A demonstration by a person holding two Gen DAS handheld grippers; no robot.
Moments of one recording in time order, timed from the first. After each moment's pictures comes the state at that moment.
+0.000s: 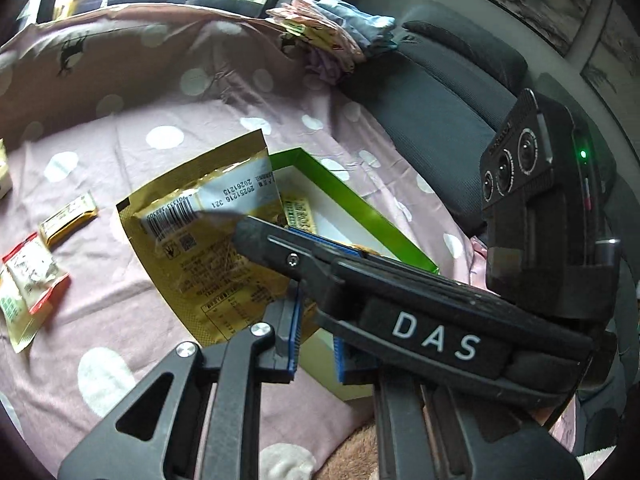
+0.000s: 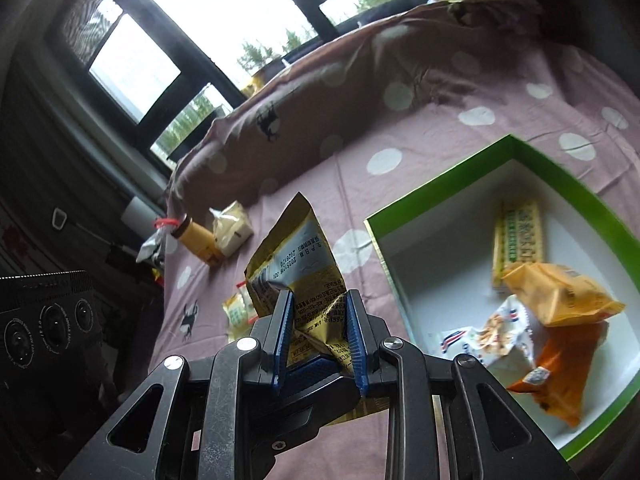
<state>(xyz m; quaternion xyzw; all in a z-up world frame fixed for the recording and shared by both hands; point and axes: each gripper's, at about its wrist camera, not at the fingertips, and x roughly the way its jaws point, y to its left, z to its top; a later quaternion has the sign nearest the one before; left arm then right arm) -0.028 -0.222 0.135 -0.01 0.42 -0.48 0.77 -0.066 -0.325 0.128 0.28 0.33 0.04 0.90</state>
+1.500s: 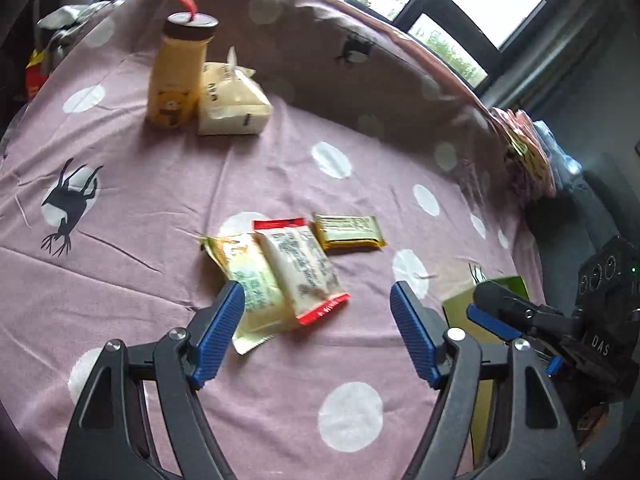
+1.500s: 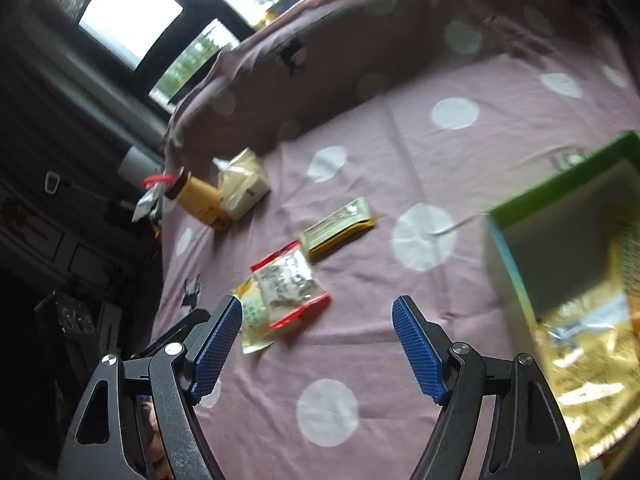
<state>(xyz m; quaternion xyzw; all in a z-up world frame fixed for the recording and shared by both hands) 0.087 -0.006 0.080 -0.18 0.44 -0.17 0.86 0.069 -0.246 0.096 0.25 0.44 0.12 0.86</state>
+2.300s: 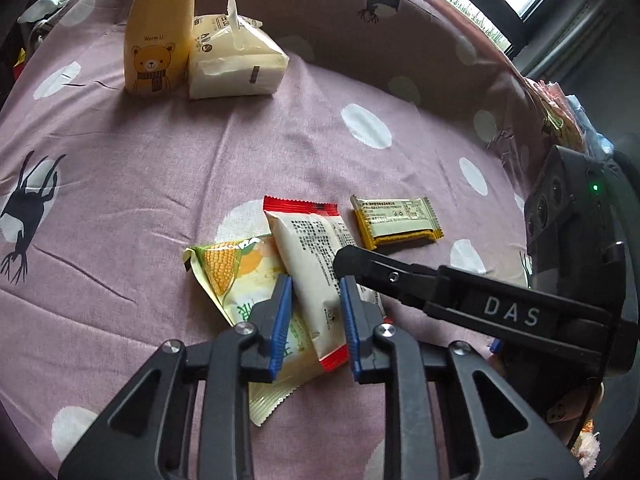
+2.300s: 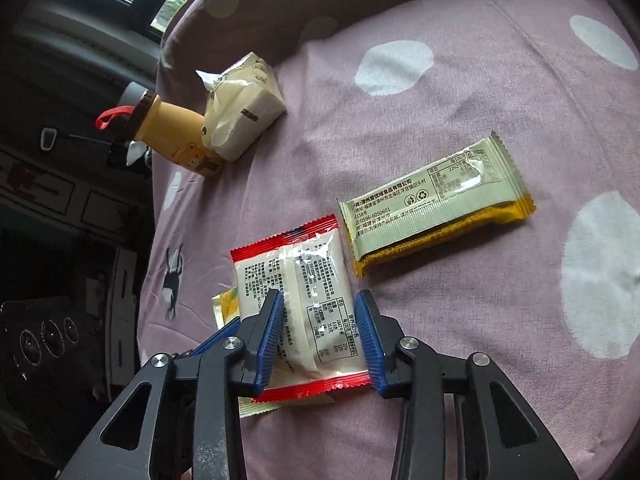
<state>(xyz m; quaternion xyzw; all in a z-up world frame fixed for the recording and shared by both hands) 0.131 -0.024 0.033 -0.14 0.49 -0.16 0.85 0.174 -0.183 0.001 0.25 0.53 0.19 0.79</state>
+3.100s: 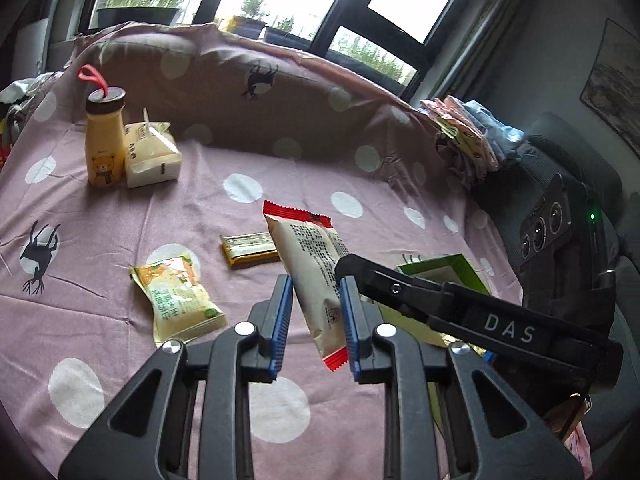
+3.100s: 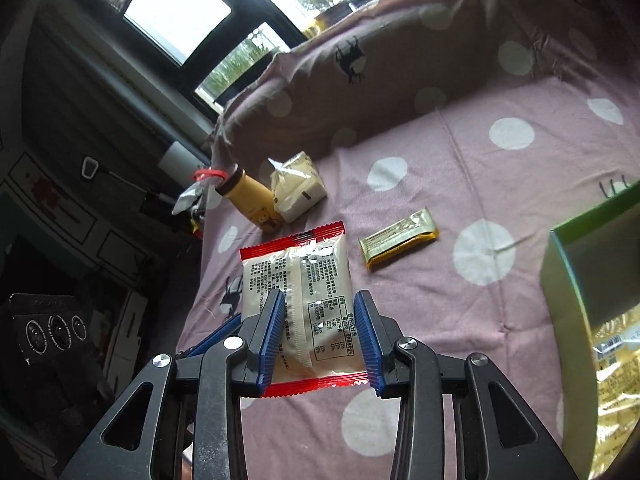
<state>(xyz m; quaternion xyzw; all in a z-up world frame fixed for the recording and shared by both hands) 0.025 -0.075 0.138 -0.12 0.36 -0.27 0.89 0.039 -0.233 0.118 0.25 0.38 0.16 0.88</state>
